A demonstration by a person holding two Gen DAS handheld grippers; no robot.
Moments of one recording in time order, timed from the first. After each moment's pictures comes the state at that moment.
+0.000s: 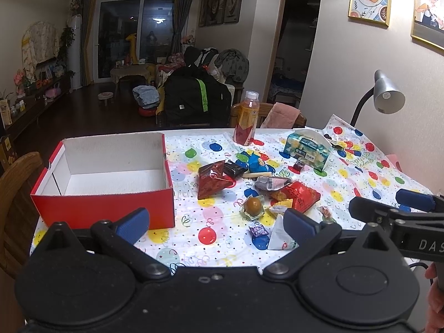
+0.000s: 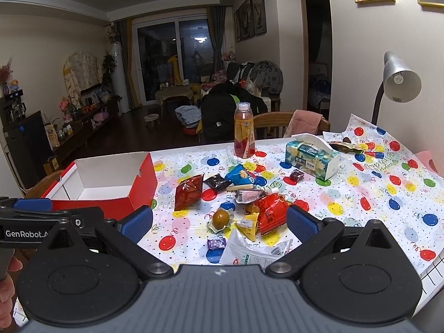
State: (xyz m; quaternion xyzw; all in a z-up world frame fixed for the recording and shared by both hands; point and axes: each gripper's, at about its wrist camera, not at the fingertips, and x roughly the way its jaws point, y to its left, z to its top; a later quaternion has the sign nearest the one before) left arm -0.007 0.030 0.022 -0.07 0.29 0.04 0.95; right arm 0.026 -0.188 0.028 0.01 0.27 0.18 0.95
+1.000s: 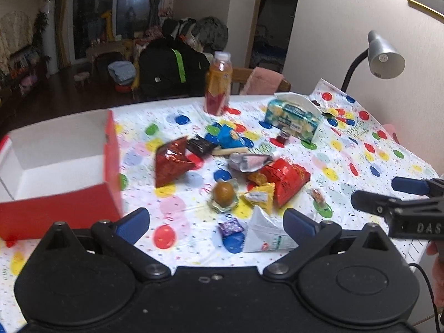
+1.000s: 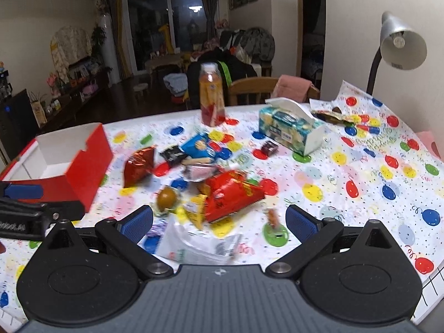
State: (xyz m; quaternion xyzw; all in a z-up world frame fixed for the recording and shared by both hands) left arm 0.088 -0.021 -0.032 -0.05 0.36 0.00 0.93; right arm 0.128 -0.251 -0.032 -0.01 0.34 0.17 0.92
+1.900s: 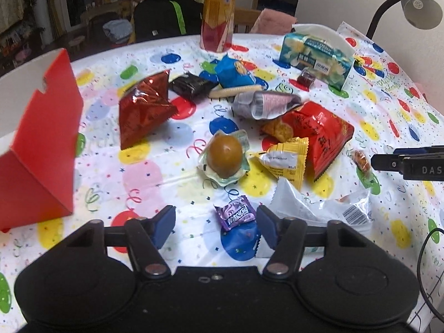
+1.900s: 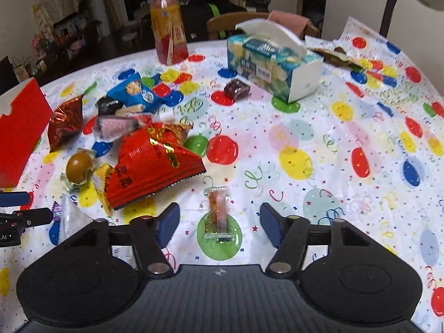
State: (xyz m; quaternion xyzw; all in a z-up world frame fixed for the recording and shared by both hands) left arm 0.180 -0.037 -0.136 -0.03 0.46 0.01 0.89; right arm 0.258 -0.288 -0.138 -0.03 0.45 0.17 0.88
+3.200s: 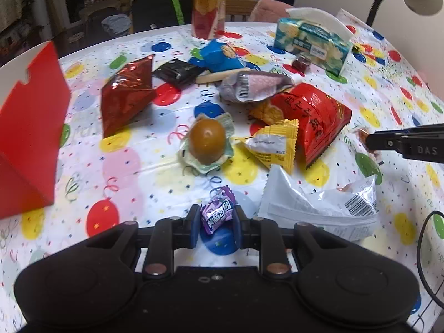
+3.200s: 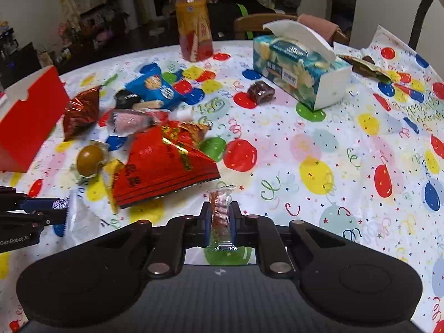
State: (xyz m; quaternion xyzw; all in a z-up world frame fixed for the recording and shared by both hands) left arm 0.178 -0.058 -0.147 -0.03 0.47 0.02 0.88; right arm 0.265 -0.288 -0.138 -0.05 0.44 0.23 0.87
